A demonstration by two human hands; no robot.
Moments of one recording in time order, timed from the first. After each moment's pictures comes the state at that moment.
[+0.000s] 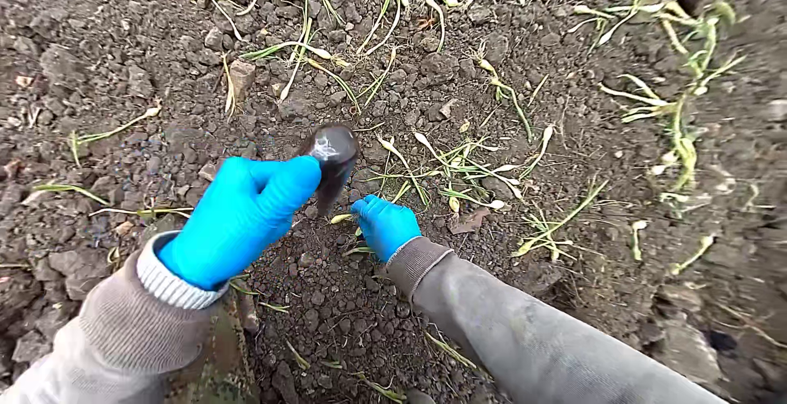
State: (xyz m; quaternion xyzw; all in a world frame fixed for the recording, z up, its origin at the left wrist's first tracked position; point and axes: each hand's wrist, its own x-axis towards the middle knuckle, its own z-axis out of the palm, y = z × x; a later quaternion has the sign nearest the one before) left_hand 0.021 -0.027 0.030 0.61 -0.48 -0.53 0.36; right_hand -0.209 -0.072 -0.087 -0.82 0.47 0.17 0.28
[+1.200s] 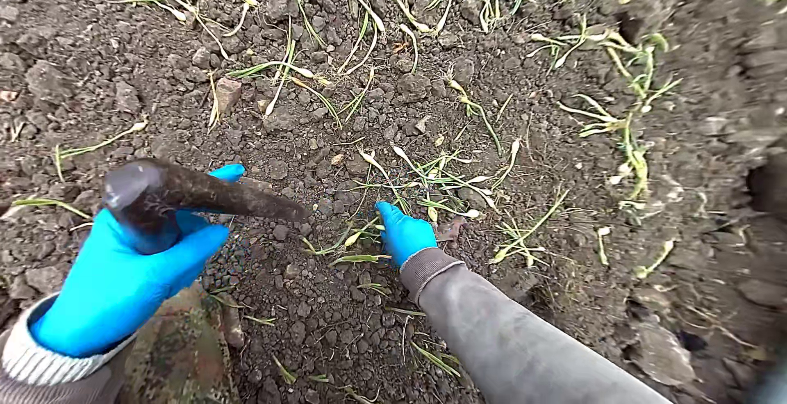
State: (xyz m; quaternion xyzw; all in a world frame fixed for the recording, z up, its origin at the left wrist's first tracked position) left_hand 0.067 0.019 0.030 0.55 -0.44 -0.52 0.48; right_hand -0.258 -0.090 -0.089 -0.72 0.57 0.32 0.23
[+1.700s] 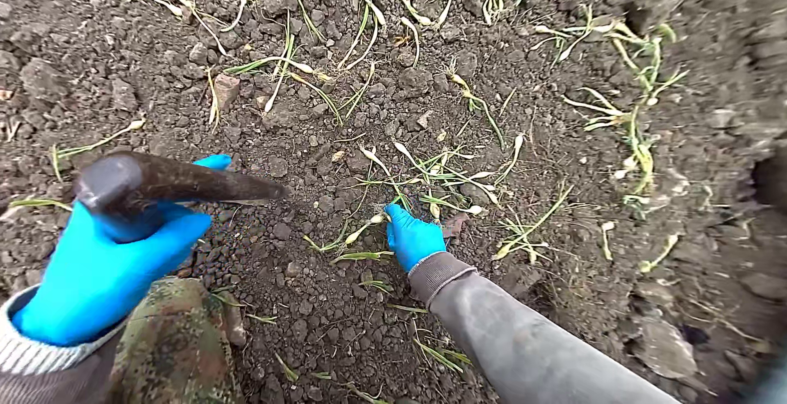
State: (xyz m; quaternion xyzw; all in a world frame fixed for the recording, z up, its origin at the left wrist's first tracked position) left_hand 0.117 0.028 -0.016 0.54 -0.50 -0.49 0.46; right_hand -0.269 -0.077 -0.084 -0.71 0.61 0.27 0.23
